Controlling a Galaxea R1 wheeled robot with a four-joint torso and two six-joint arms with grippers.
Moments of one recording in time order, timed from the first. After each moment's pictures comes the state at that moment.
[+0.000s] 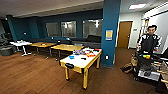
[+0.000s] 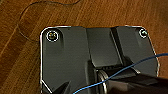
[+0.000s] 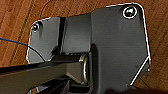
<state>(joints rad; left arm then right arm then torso) 1.52 3.06 -2.78 0.11 -0.05 -0.13 -1.56 3.03 -2.69 -0.12 0.00 0.10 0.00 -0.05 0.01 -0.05</state>
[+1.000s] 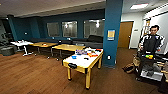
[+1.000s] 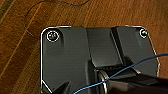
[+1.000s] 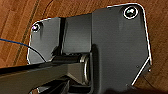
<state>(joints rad) 1.52 3.06 -2.78 0.11 -0.05 -0.13 -1.56 3.03 -2.69 -0.12 0.00 0.10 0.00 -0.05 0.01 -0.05</state>
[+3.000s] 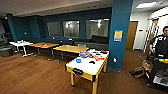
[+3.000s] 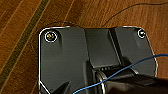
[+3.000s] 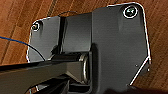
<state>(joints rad) 1.52 3.06 -2.78 0.12 -0.06 -0.13 -1.56 3.03 -2.69 -0.12 0.00 0.10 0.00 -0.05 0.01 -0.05</state>
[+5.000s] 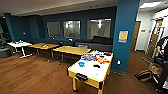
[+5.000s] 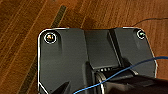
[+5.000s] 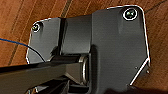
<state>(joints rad) 1.52 3.07 -2.78 0.12 -0.06 -0.13 -1.57 3.03 -2.69 -0.13 0.00 0.10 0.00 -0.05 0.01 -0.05</state>
